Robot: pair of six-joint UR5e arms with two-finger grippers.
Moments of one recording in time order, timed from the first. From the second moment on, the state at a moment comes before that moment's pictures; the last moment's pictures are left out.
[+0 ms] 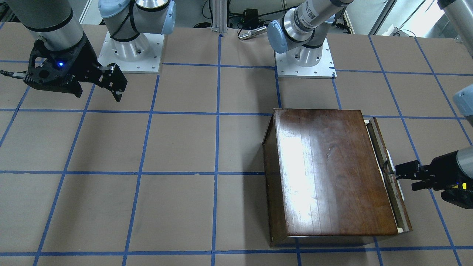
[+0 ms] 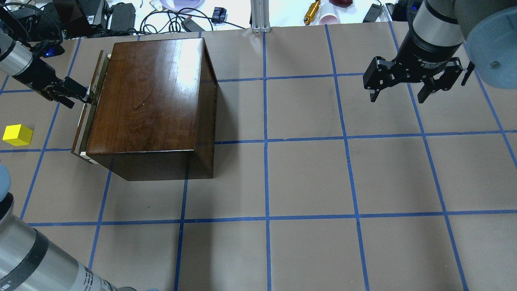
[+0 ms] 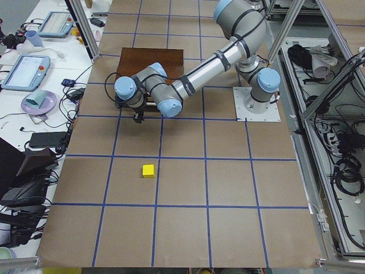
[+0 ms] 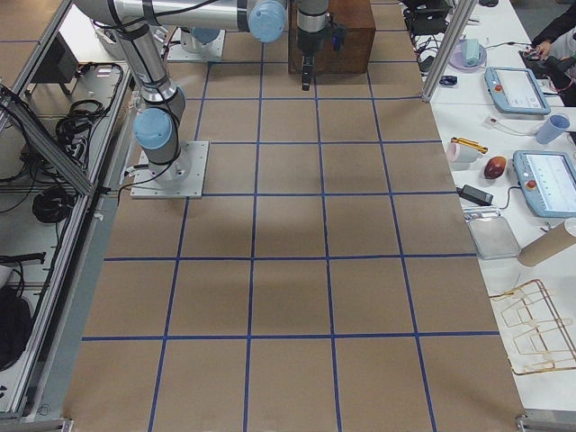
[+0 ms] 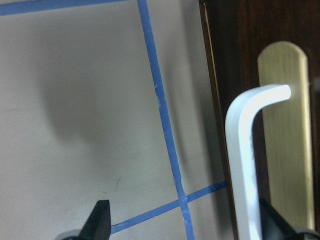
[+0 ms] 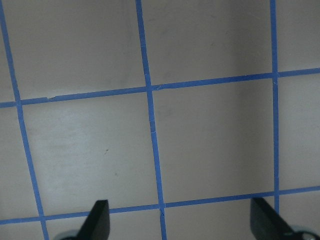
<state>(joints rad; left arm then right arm) -1.03 -2.10 -1.38 -1.45 1.36 0.78 1.52 -1.59 1.63 -1.60 -1.59 0.04</state>
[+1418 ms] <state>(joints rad) -1.00 -2.15 -1.29 -1.45 1.43 0.86 1.52 -1.59 1.63 -1.60 -1.59 0.04</state>
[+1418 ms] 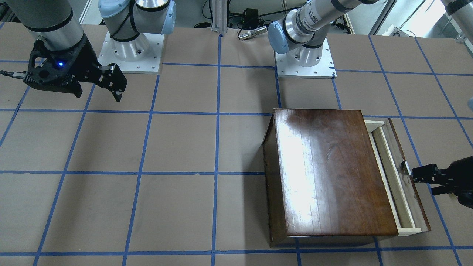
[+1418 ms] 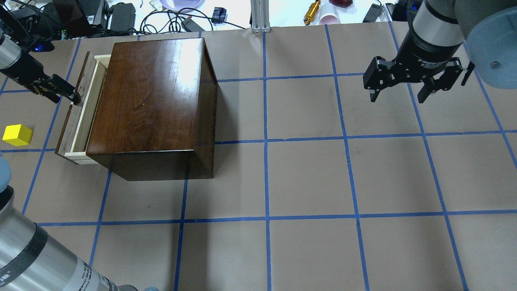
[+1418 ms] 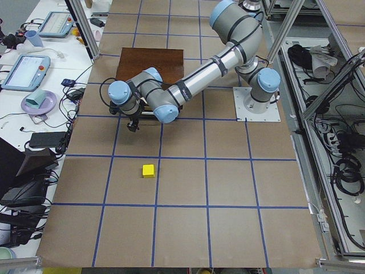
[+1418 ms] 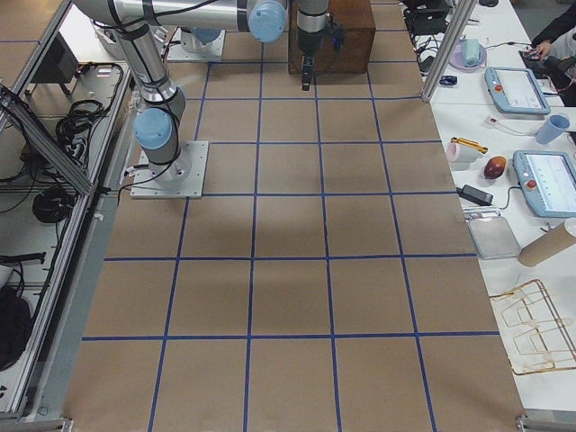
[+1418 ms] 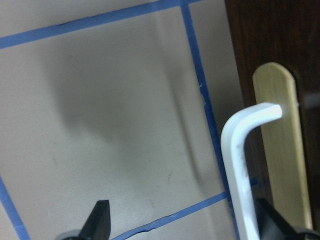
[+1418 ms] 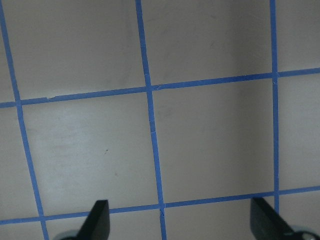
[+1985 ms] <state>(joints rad) -0.98 -2.17 -1.25 -1.45 1.45 0.91 1.52 -1.59 1.63 -1.60 -1.59 0.04</state>
